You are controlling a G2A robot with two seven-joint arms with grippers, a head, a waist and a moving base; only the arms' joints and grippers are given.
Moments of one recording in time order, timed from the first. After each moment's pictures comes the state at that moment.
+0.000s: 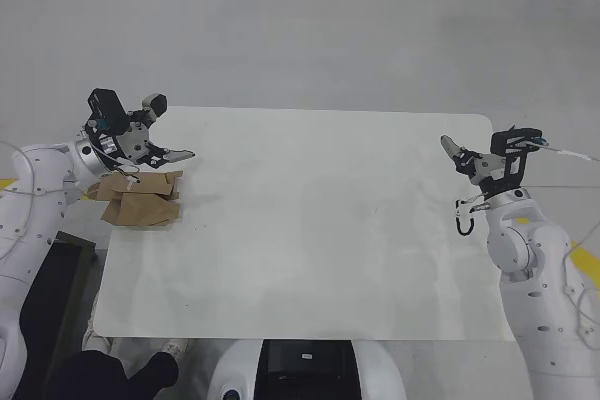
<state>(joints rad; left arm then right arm) 0.51 -0.80 -0.88 -0.89 1.39 -0.93 0.73 -1.14 -1.15 1.53 -1.54 -1.14 -0.18 0.07</state>
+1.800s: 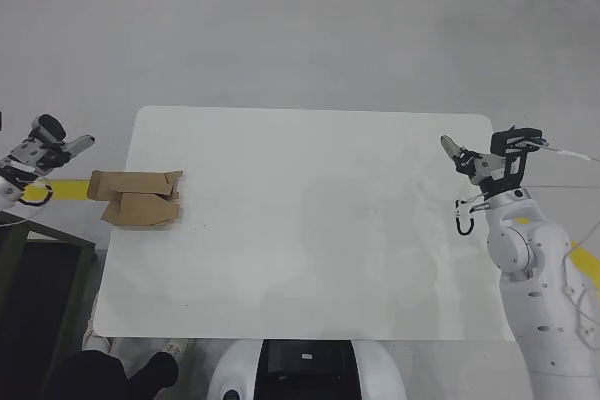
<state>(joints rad) 0.58 -0.65 -1.03 -0.62 0.49 -1.01 0.03 -1.14 -1.15 1.53 -1.54 -1.14 -0.18 0.07</state>
